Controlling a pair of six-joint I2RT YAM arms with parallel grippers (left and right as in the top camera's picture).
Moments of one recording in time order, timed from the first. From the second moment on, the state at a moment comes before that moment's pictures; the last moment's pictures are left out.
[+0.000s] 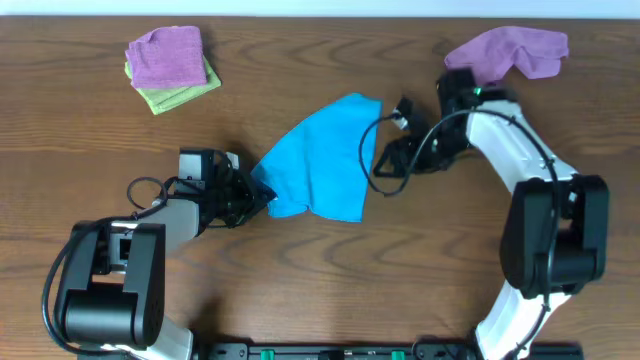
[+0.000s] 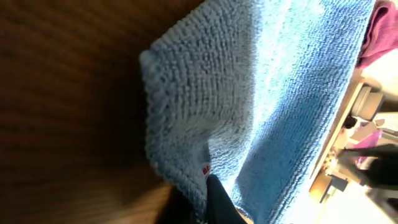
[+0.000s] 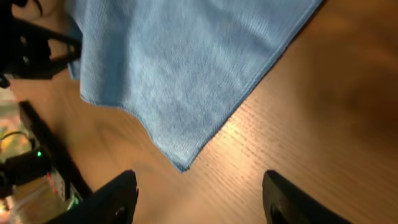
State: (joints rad) left arm -0.07 1.72 0.63 0.03 0.73 -0.82; right arm 0.11 1.97 1.38 -0.98 -0.67 -0.22
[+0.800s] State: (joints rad) left arm 0.04 1.72 0.68 0.03 0.86 -0.82; right arm 0.18 1.95 0.98 -0.49 -0.92 0.09
